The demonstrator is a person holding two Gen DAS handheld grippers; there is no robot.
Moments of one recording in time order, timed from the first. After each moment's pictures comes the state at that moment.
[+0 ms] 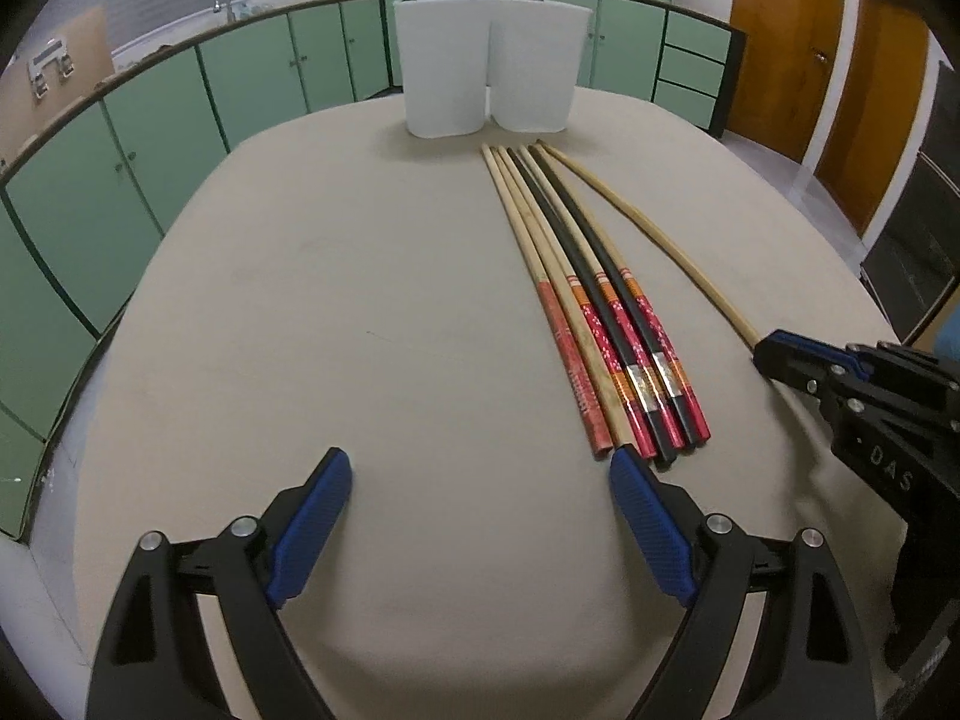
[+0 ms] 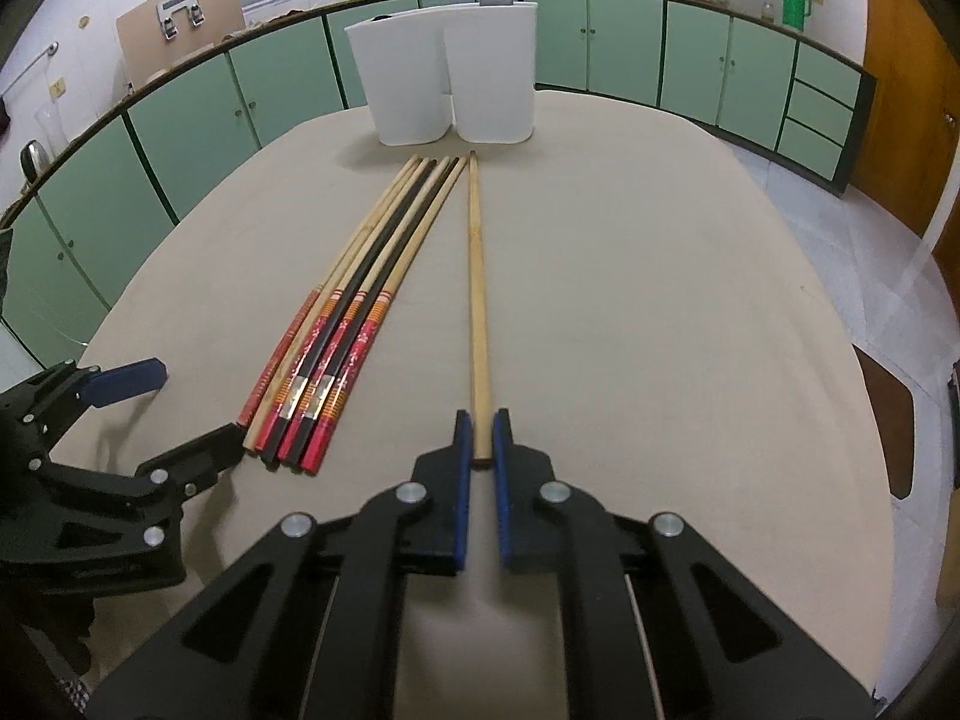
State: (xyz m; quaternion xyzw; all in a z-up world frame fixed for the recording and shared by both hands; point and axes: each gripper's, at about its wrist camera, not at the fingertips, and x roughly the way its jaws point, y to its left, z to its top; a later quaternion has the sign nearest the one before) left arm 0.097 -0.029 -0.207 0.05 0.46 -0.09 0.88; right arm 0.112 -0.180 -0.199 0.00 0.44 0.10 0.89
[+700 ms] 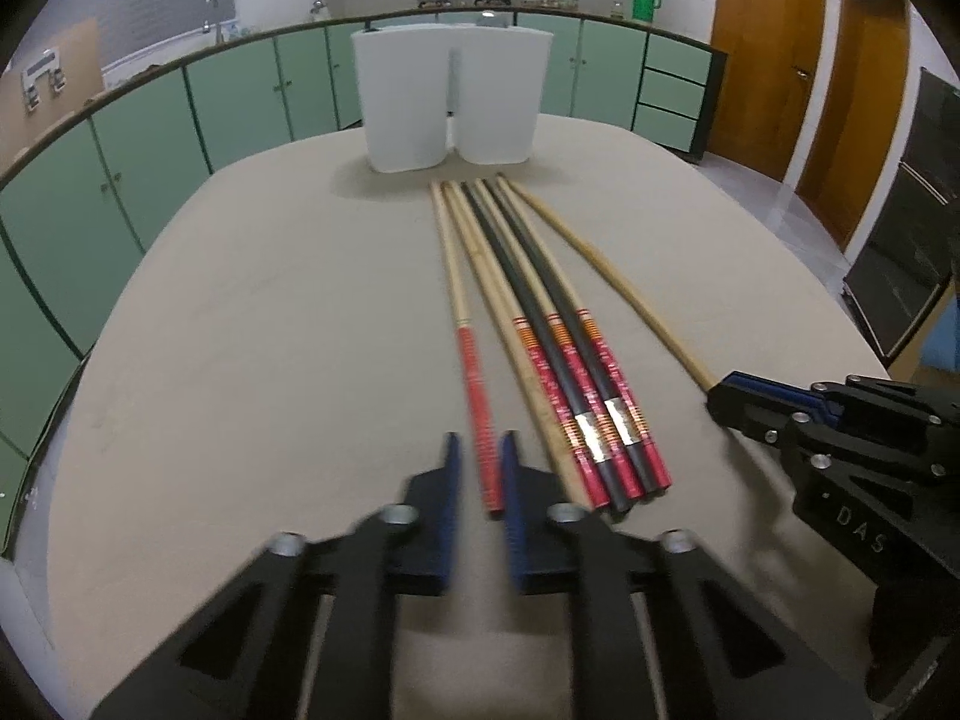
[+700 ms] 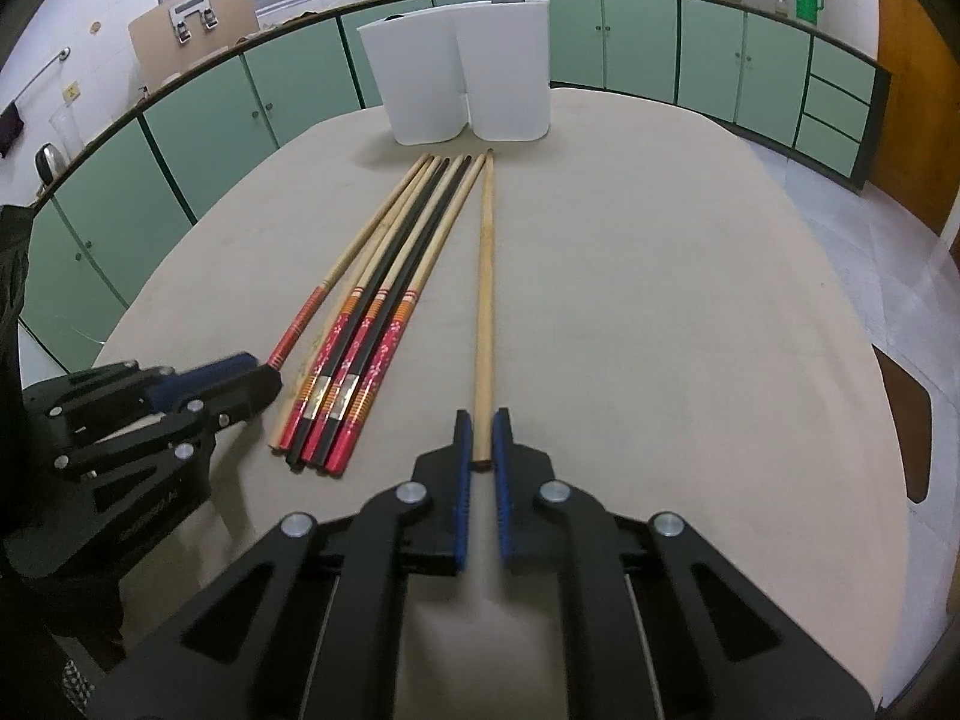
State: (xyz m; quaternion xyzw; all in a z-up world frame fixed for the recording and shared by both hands) left arm 0.104 -0.049 -0.204 0.05 0.43 -0.11 0.89; right arm 0.112 -0.183 -0.199 0.01 0.44 0.13 0.89
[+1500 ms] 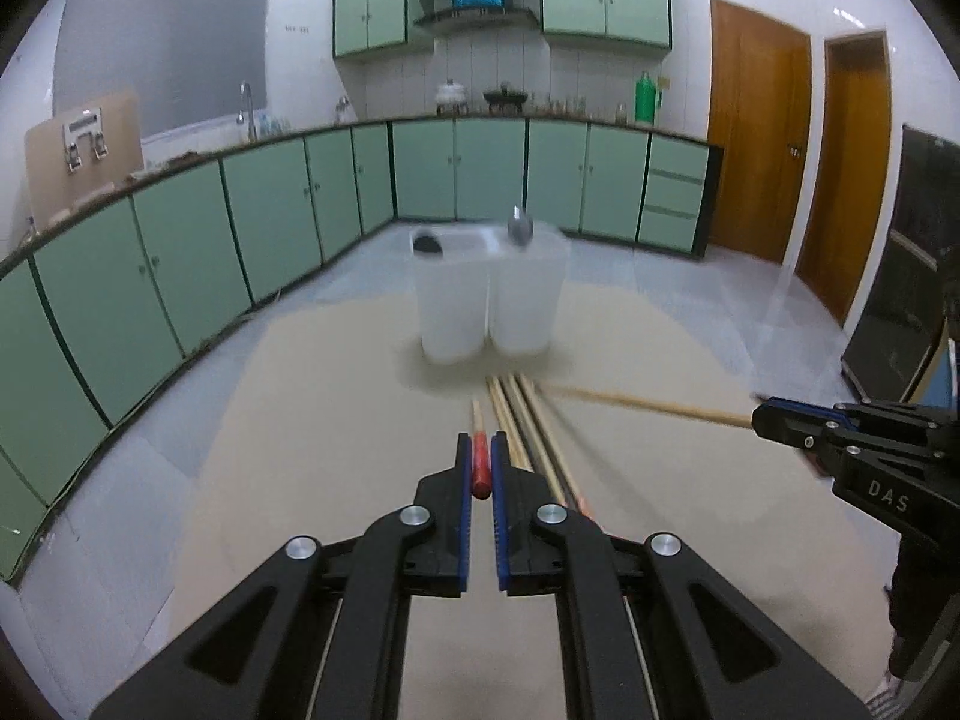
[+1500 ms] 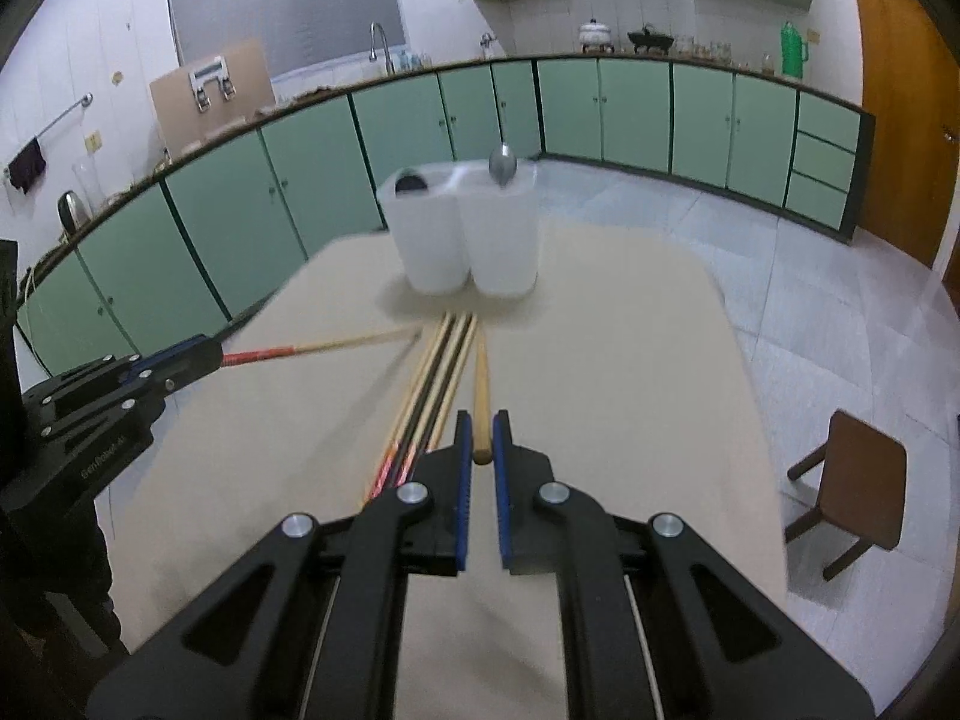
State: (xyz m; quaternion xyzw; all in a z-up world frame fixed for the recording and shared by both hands) left arm 0.089 -0.021 -0.076 0.03 0.31 -0.10 0.95; right arm 0.106 -0.207 -0.082 0.02 0.36 0.13 0.92
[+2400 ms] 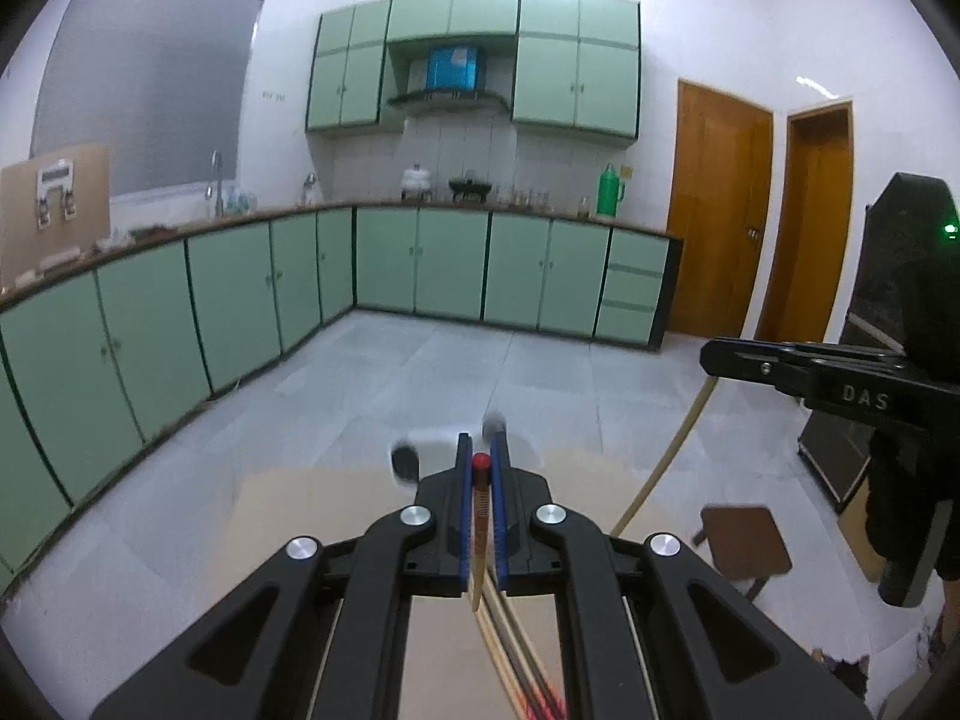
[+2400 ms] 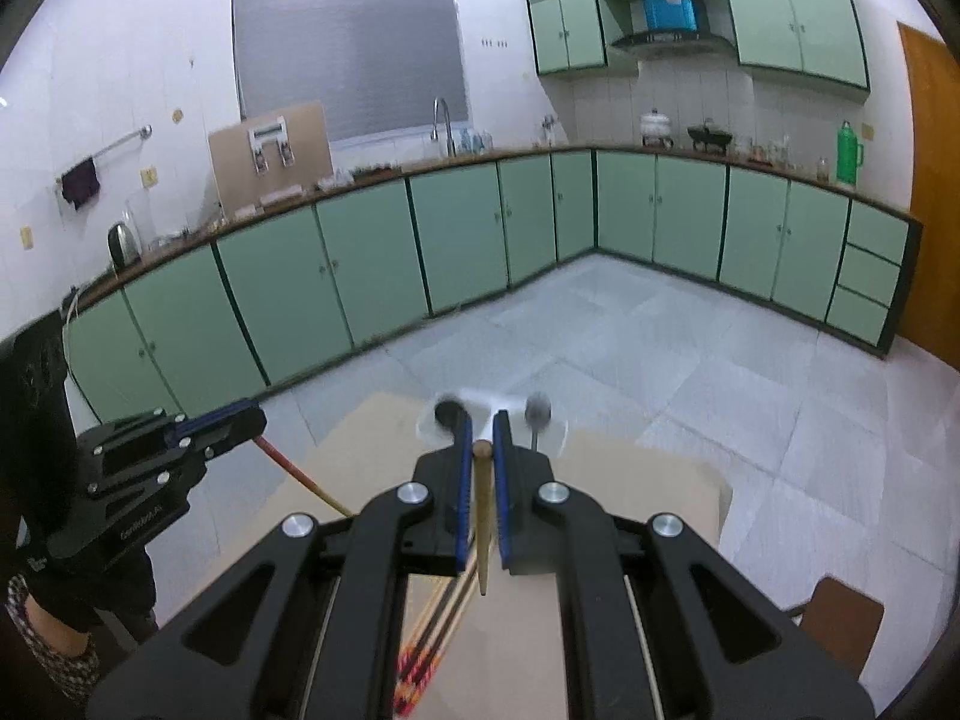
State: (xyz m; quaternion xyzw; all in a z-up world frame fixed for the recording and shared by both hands) left arm 0.161 -0.013 0.050 0.00 0.21 -0.16 0.96; right arm 0.204 -0.212 0.088 0.00 0.27 0.20 0.94
